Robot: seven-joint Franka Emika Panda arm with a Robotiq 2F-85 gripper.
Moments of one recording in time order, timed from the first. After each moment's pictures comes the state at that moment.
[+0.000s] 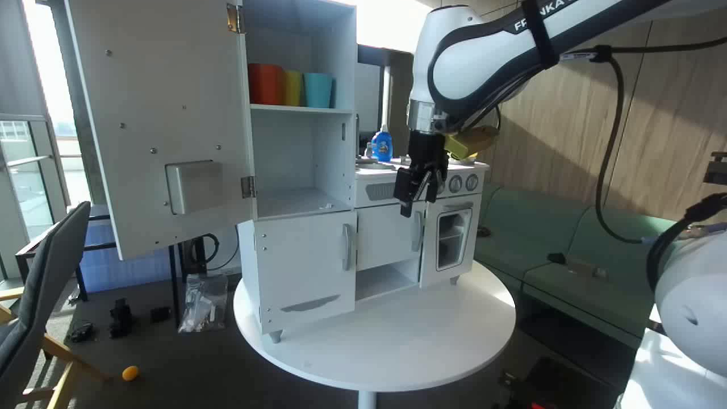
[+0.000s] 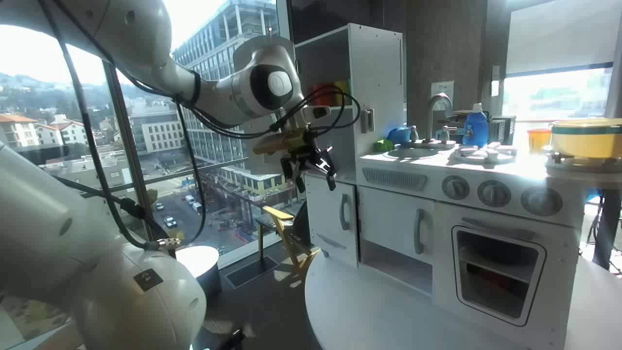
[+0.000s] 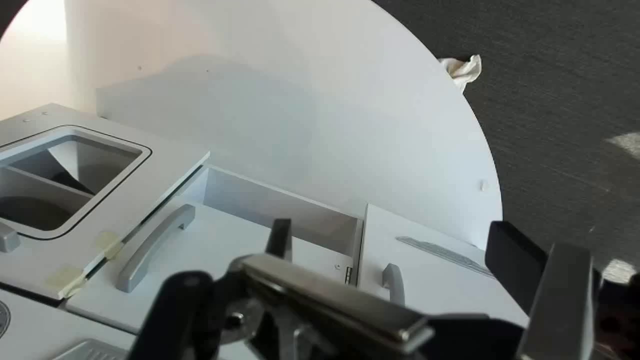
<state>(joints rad) -0.01 -0.57 0.09 -2.52 -0.17 2.15 0.02</state>
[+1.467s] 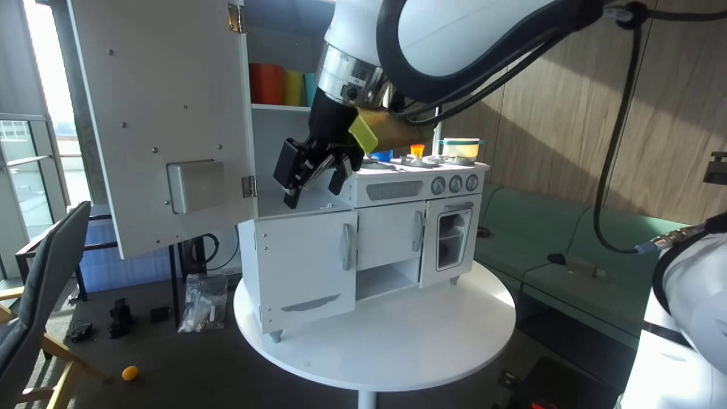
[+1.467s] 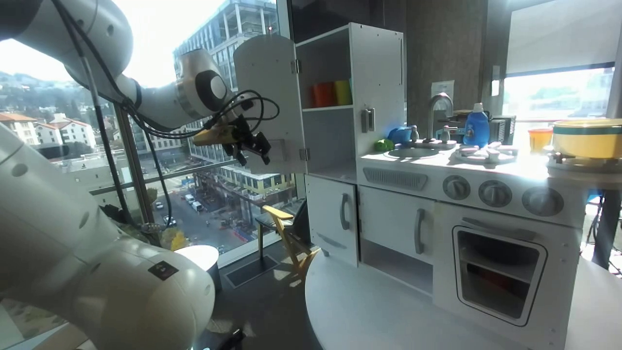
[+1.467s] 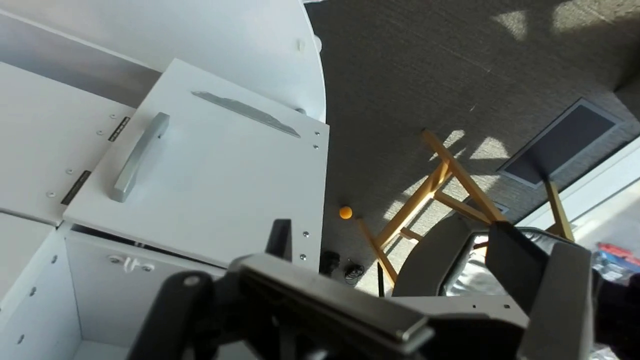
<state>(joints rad) 0.16 -0.51 0.39 -2.44 -0.08 2.39 0.36</state>
